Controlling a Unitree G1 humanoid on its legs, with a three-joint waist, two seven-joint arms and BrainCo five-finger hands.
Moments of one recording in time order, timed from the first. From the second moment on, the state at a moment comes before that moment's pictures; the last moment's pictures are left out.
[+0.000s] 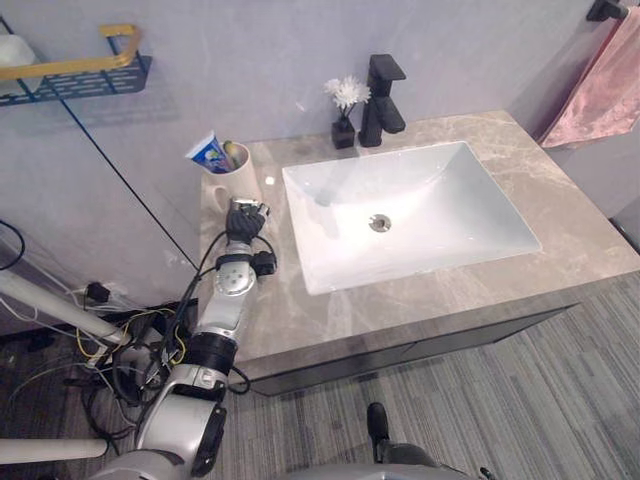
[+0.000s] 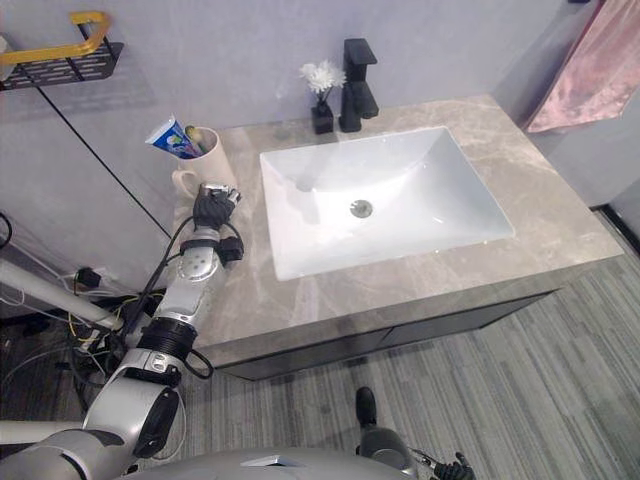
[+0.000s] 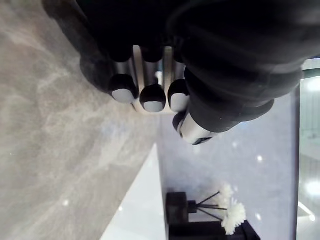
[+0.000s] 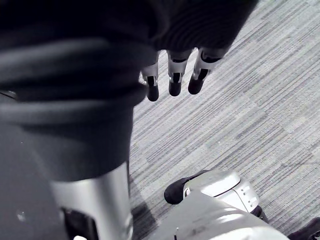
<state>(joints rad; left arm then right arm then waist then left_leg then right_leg) -0.51 0.23 -0.10 0.51 -0.17 -0.15 0.28 0.20 -0.06 -0.39 1.07 0.02 -0.08 -0.11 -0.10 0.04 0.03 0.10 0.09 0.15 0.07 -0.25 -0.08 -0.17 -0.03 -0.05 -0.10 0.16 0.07</state>
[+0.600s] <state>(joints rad) -0.33 0.25 -0.38 -0.29 -0.23 -0.21 0.11 0.26 -0.08 -0.31 1.05 0.02 -0.09 -0.10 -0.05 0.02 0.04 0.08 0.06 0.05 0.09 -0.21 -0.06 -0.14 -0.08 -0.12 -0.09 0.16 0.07</state>
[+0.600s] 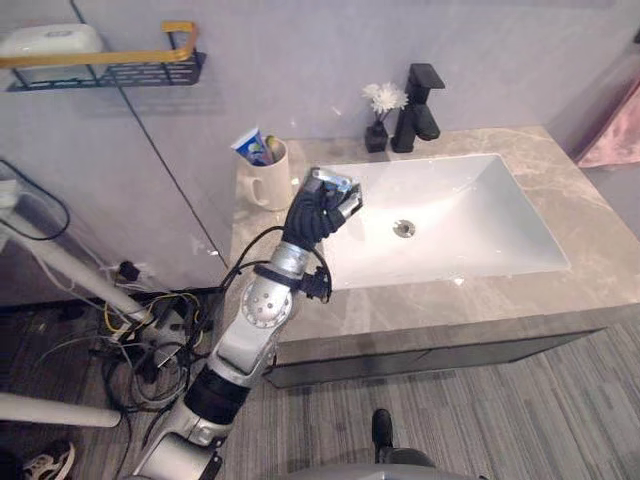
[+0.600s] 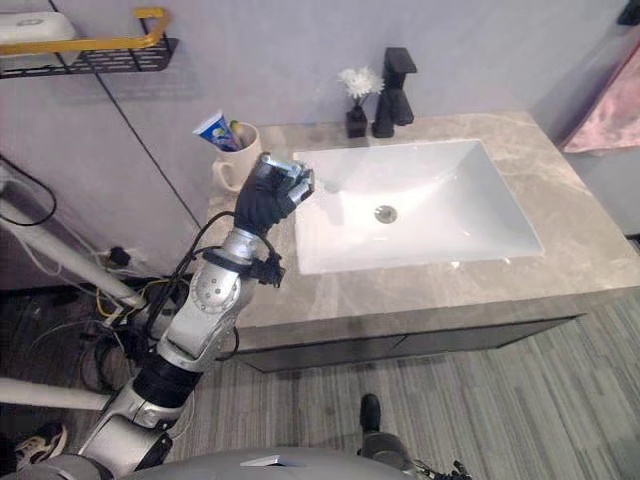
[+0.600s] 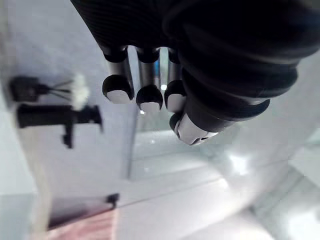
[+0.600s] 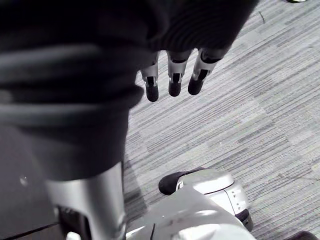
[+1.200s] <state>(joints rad) 0.27 0.15 0.62 -0.46 0.01 -0.30 0.42 0.35 -0.09 -0.24 1.06 0.05 -0.10 -0.09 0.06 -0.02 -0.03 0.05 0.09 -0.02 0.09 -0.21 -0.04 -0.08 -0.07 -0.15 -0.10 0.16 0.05</state>
